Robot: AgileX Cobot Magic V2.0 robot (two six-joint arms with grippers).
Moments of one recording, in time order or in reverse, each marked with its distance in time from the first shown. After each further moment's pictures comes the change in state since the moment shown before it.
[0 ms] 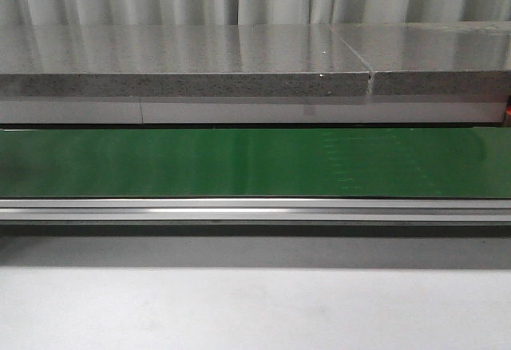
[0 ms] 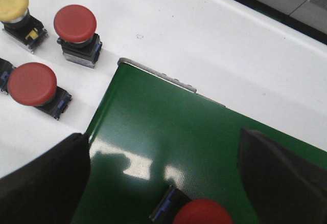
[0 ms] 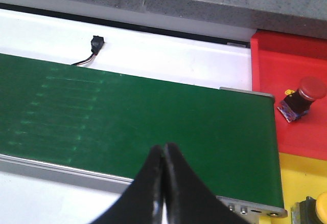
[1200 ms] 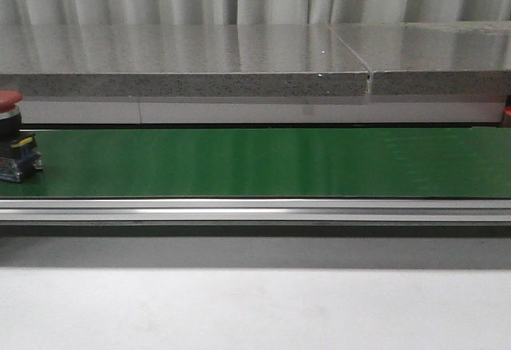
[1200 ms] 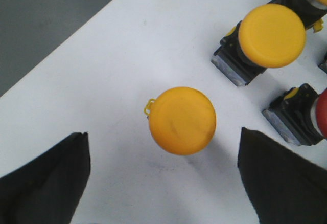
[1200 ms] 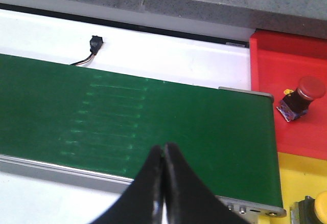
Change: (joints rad) left arm 0.453 0.216 0.050 0.114 -0.043 0.005; right arm 0.000 0.000 0.000 0.000 0.000 0.000
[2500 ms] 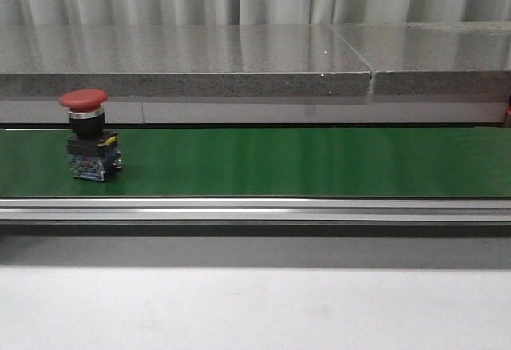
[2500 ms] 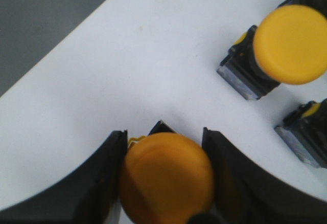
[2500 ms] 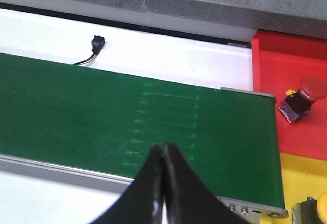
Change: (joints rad) left arm 0.000 0.040 0.000 0.007 -0.073 0.000; right arm 0.000 0.000 0.000 0.000 0.001 0.000
